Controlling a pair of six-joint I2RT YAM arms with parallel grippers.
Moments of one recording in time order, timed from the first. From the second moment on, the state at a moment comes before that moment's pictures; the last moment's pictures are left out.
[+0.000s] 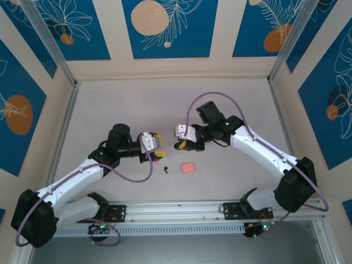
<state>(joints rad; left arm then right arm) -0.58 1.04 0.61 -0.03 0.63 0.55 0.63 1.37 1.15 -0.76 -0.55 -0.89</state>
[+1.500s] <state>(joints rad) -0.59 1.07 0.61 0.03 0.72 0.46 0.69 1.46 1.26 -0.72 -0.75 -0.94</state>
